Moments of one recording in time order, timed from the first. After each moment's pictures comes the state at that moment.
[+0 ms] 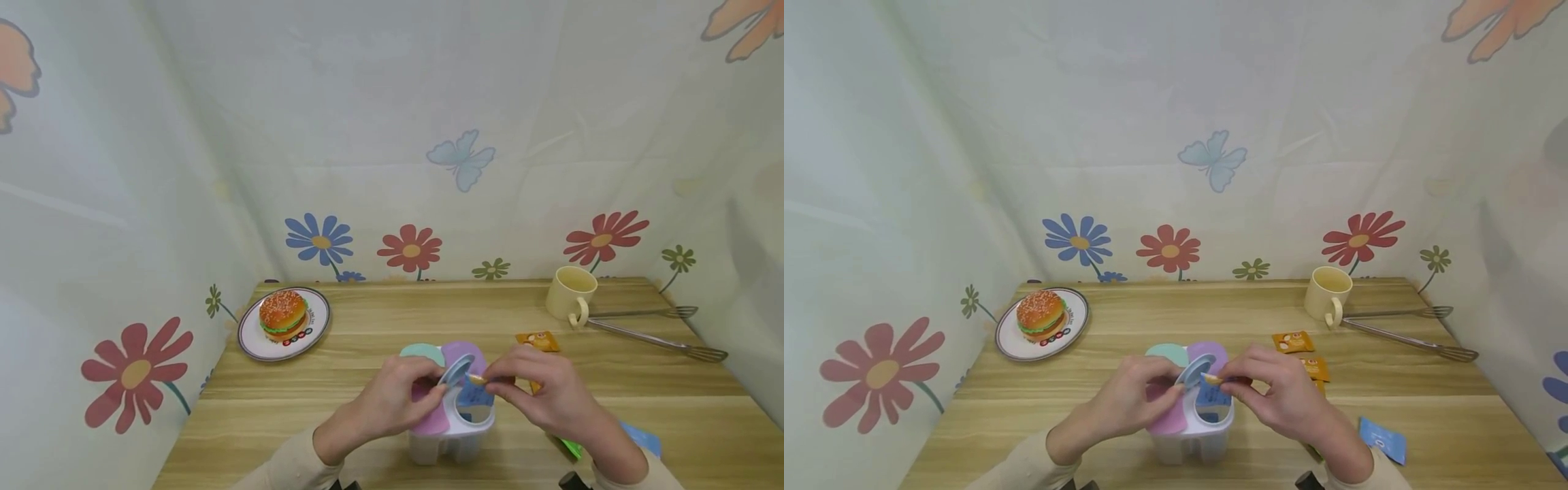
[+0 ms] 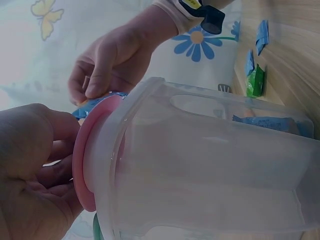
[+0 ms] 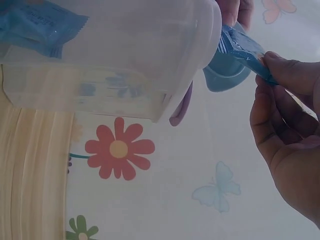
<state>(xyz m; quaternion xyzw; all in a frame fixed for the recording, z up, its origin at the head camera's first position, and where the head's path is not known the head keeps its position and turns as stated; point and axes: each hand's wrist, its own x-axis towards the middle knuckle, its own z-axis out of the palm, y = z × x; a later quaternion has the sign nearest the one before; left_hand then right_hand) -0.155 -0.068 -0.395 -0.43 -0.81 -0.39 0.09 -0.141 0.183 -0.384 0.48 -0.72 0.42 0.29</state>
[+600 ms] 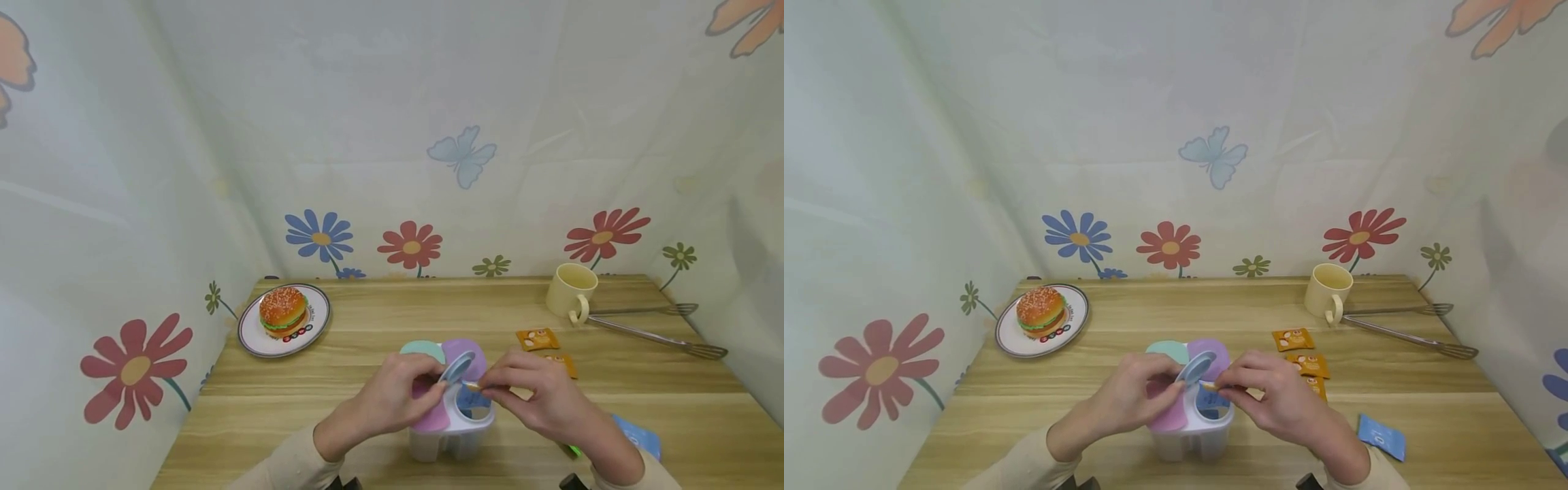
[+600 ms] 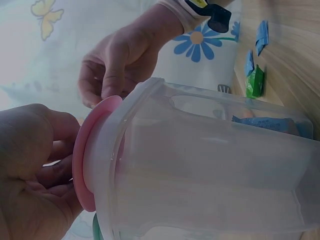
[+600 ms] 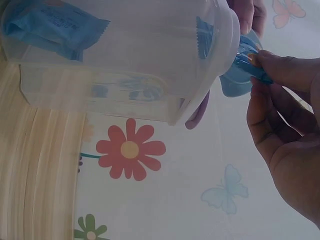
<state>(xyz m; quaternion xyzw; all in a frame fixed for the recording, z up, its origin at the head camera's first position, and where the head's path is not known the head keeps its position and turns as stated) -0.156 -0.068 -0.397 -0.43 -0.81 -0.38 0.10 -0.140 0.182 -0.395 0.50 -0.72 0.39 0.28</state>
